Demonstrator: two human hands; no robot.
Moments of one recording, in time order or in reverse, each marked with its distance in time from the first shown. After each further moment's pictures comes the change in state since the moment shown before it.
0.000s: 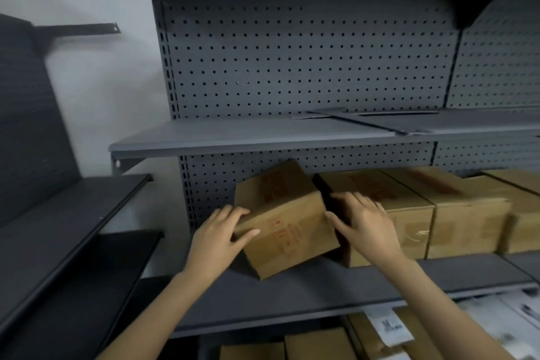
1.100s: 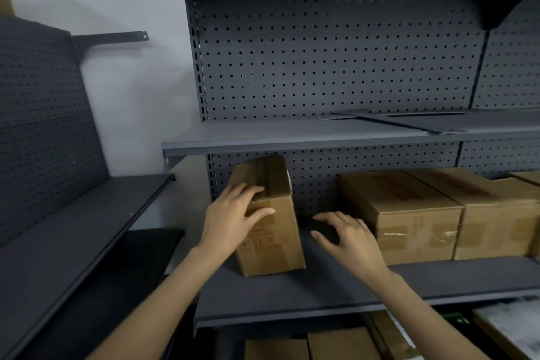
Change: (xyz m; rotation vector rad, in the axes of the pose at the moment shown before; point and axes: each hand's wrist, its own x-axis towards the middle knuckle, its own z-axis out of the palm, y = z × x) left_hand 0.015 -0.011 -0.050 0.083 0.084 -0.006; right_hand -0.016 -0.055 0.045 0.182 -0.105 -0.064
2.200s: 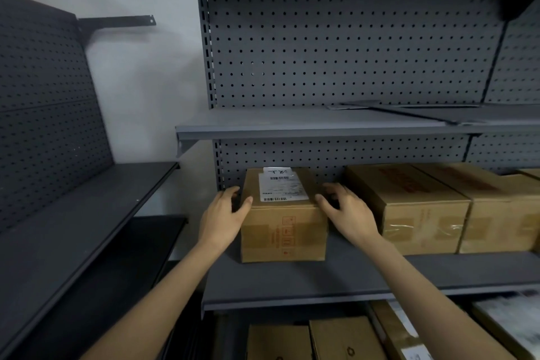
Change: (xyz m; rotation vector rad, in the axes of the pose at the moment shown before) left_hand -0.023 -0.030 0.027 -0.318 -0.099 -0.471; right_hand 0.039 -0.011 0.002 0.093 -0.008 0.190
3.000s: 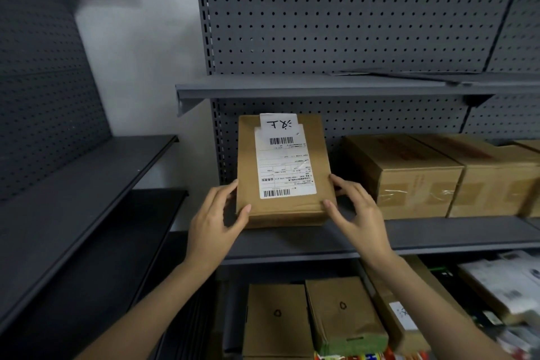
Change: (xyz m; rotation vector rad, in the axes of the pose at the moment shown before) left_hand -0.090 -0.017 -0.012 -0.186 0.149 0.315; right_hand -0.088 0.002 -0.004 0.280 0.115 -0.114
